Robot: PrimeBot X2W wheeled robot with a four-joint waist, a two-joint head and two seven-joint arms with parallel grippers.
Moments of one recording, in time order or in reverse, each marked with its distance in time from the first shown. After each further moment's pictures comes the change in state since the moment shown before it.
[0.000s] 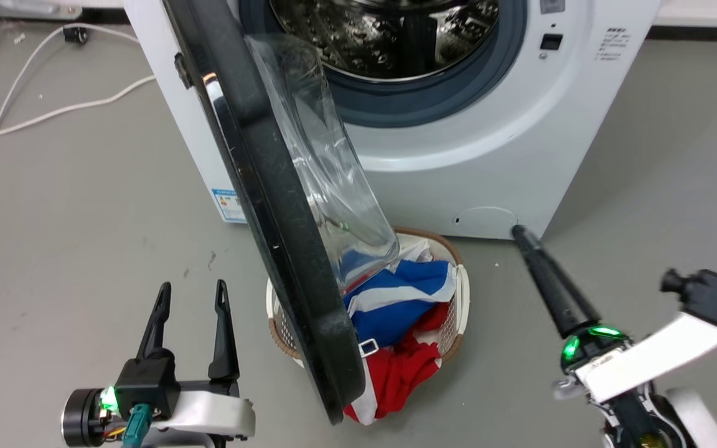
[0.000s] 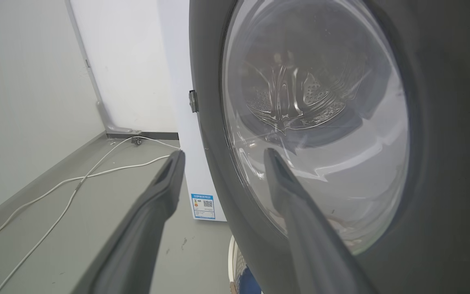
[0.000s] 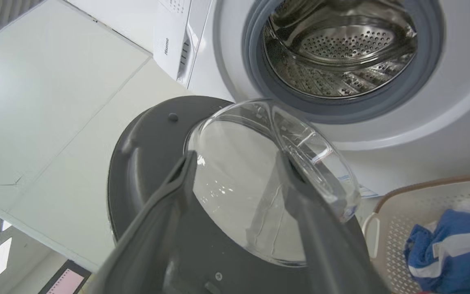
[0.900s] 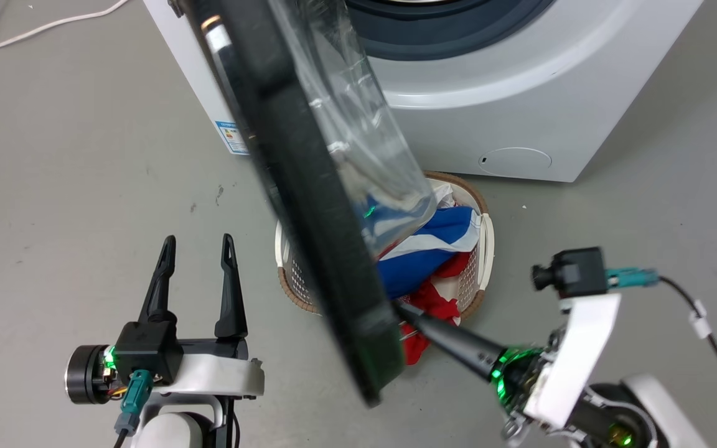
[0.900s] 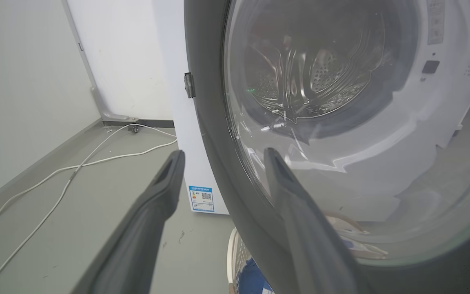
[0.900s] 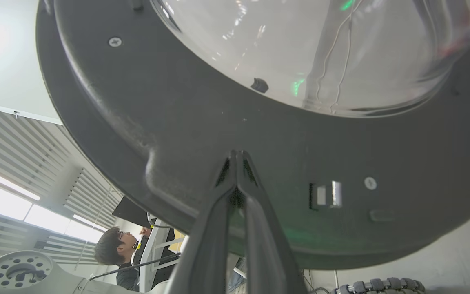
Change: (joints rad) left arm -0.092 0.000 -0.026 -0.022 -0.024 0.009 0.000; right arm -0.075 0.009 0.103 -0.019 0.219 0.000 0.472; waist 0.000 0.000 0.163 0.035
